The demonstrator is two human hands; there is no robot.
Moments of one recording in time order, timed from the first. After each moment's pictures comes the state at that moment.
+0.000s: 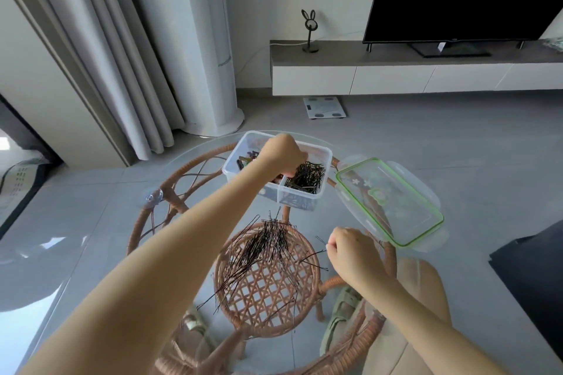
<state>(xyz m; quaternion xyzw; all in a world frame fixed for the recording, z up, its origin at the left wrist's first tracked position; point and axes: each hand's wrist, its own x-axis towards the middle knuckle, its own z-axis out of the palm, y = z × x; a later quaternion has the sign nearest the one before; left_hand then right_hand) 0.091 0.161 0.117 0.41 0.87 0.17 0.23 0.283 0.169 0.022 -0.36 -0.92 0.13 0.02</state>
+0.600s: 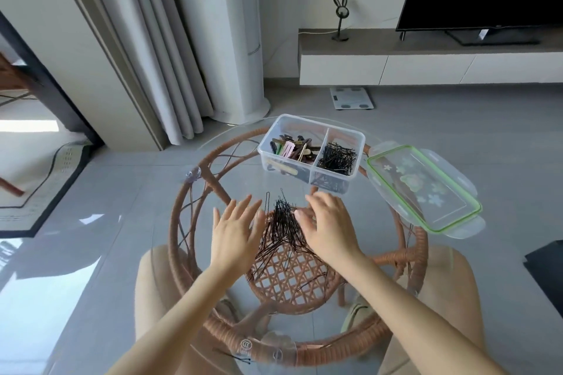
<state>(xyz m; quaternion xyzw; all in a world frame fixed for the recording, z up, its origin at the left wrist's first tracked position) 0.116 -0.030 -0.002 0.35 0.91 0.23 0.07 0.226 0.115 0.011 -0.26 -0.93 0.22 0.15</state>
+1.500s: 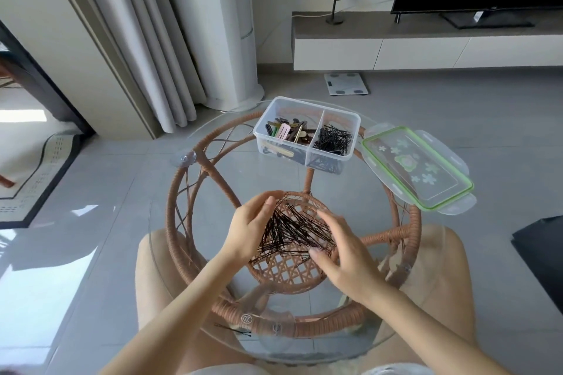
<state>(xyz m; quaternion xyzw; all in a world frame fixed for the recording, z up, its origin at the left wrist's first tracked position) 0.144 -0.026 0.015 0.33 0.76 0.51 0.23 0.304 0.083 0.000 -0.20 -0.89 0.39 0.10</state>
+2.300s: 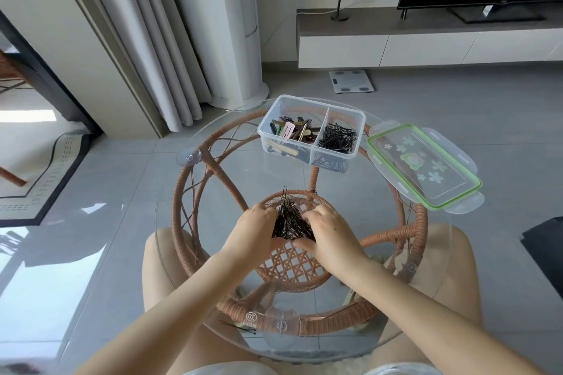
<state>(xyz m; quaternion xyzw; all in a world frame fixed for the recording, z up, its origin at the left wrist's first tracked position) 0.151 -0.027 0.035 0.44 0.88 0.06 0.16 0.261 0.081 0.011 -0.21 -0.96 0.20 0.02</state>
